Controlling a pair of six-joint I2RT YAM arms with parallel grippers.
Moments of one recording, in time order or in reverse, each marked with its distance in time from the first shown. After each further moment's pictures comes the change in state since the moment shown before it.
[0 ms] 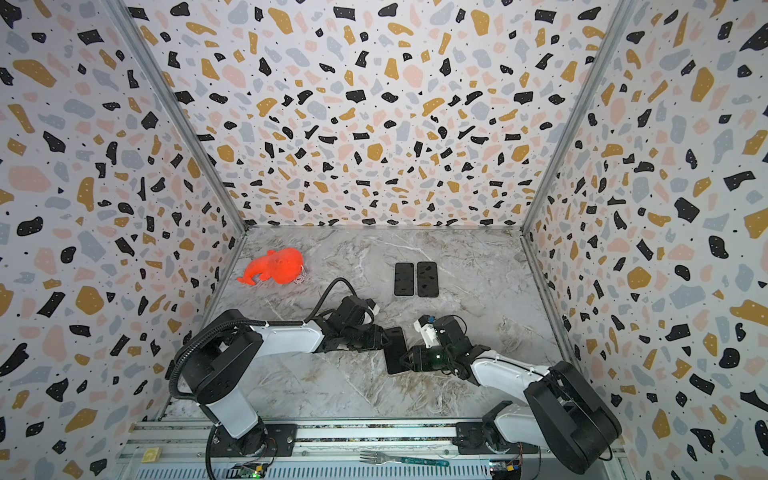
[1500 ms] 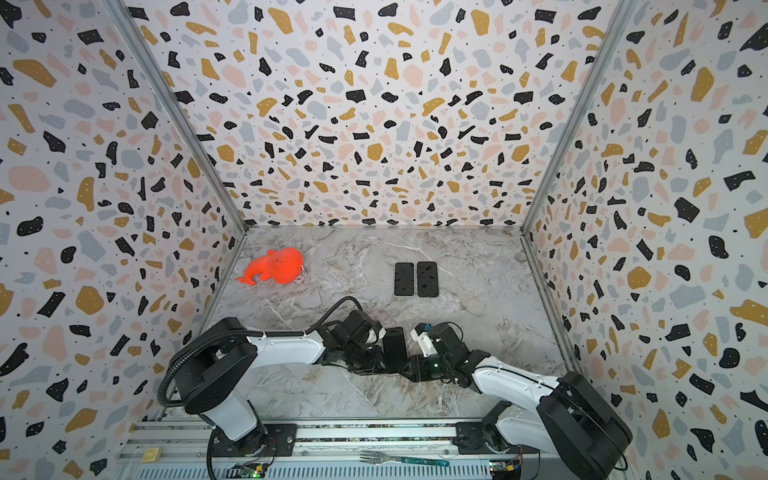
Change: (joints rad) left arm -0.116 -0.054 -0.050 -0.148 0.133 -0.066; right arm 0.089 -0.067 -0.009 -0.096 0.063 0.023
